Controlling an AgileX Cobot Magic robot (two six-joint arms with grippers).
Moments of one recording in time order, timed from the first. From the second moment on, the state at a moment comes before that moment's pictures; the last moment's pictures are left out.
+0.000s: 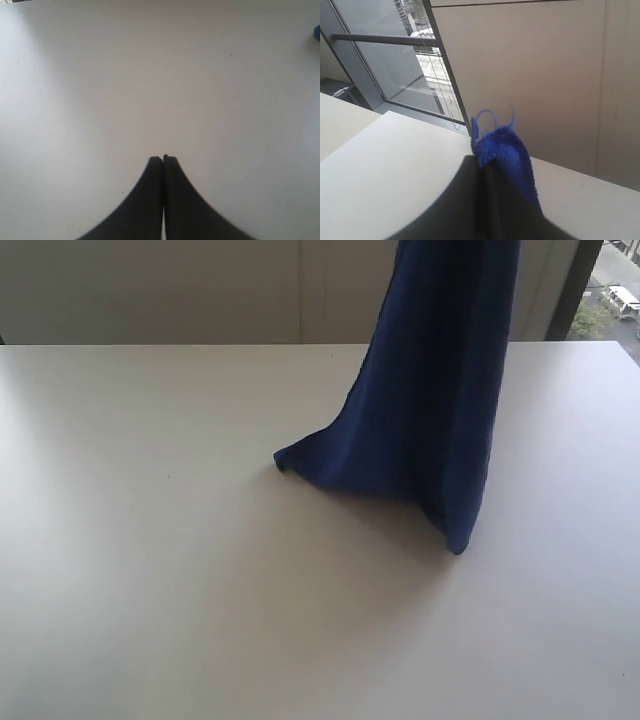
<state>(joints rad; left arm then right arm) -0.03 0.00 0.02 -0.12 0.45 0.18 0.07 1.46 -2.08 0.55 1.04 -0.15</state>
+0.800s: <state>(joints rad) -0.03 0.00 0.02 -0.20 0.18 -0.02 0.07 1.49 -2.08 0.57 1.06 -0.15</state>
